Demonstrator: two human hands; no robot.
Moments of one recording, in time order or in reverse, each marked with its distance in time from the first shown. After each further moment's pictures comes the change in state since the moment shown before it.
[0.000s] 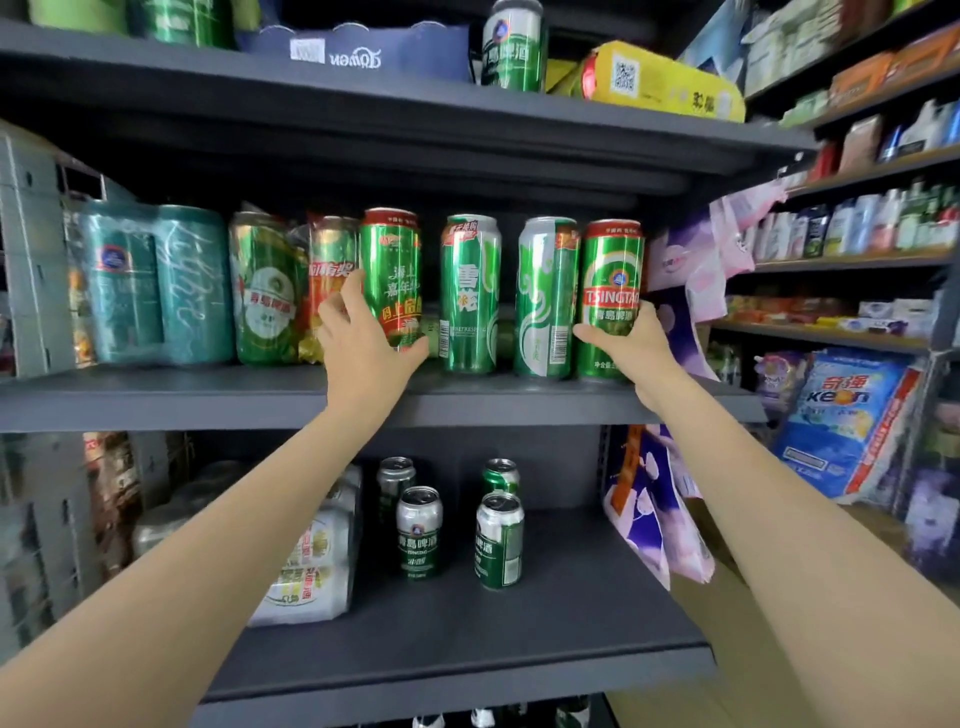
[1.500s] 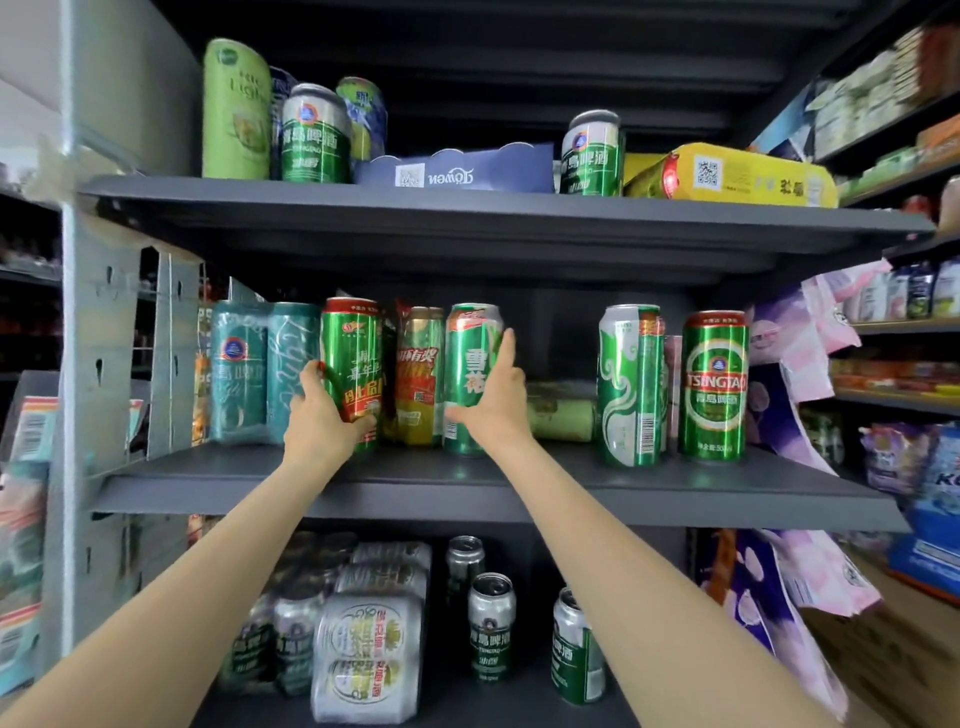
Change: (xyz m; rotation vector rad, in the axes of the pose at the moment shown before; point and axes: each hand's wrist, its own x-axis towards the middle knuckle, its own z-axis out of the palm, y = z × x) left_hand 0.053 -0.084 -0.071 0.045 -0.039 -0.298; right_hand -0.046 -0.089 0.181 -0.121 -0.260 -0.203
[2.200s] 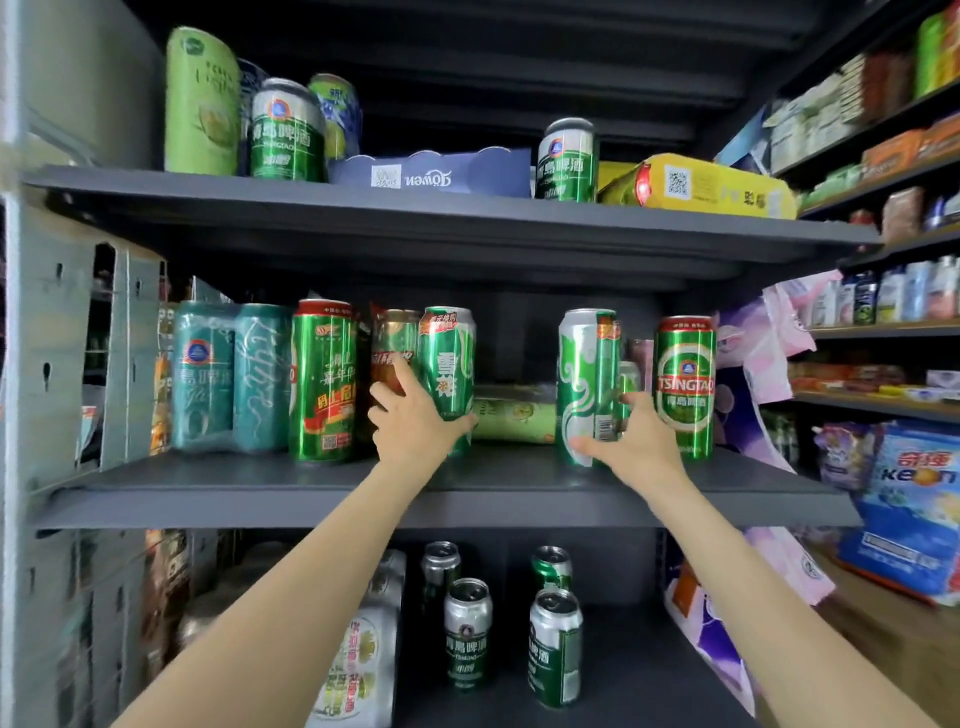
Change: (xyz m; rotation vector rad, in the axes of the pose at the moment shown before) left_hand -0.027 0.068 0.071 0.217 -0.111 0.085; right_hand -0.038 0.068 -0.117 -0.247 0.171 0.160
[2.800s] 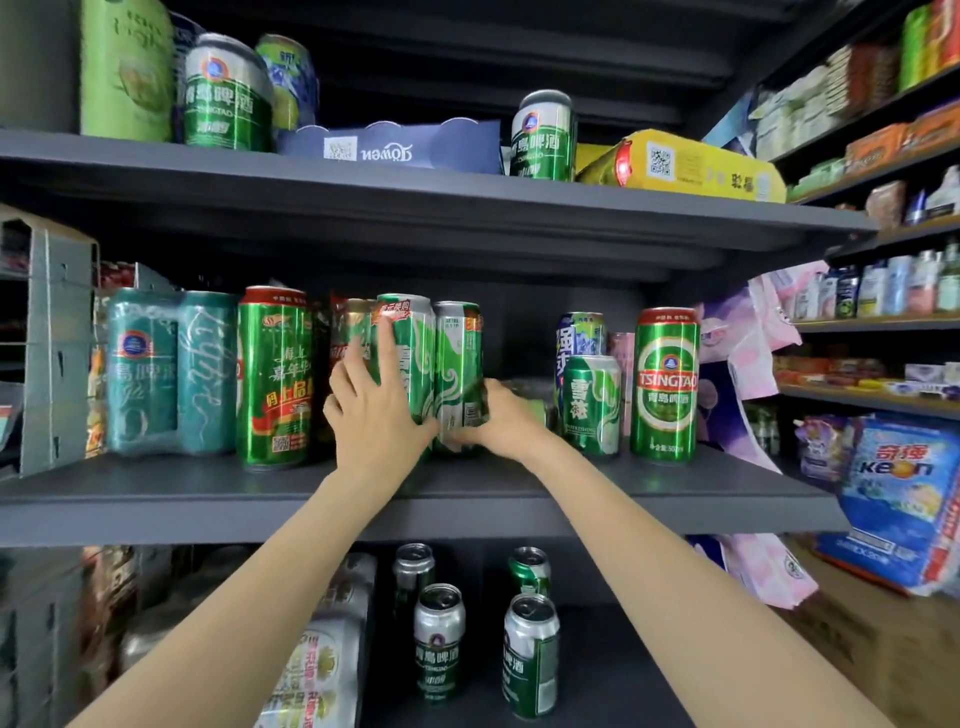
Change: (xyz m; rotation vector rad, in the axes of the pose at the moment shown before) left_hand -0.001 0.001 0.010 0.166 0.219 0.243; right_hand 0.056 -0.035 0.075 -0.103 -0.353 -0.194
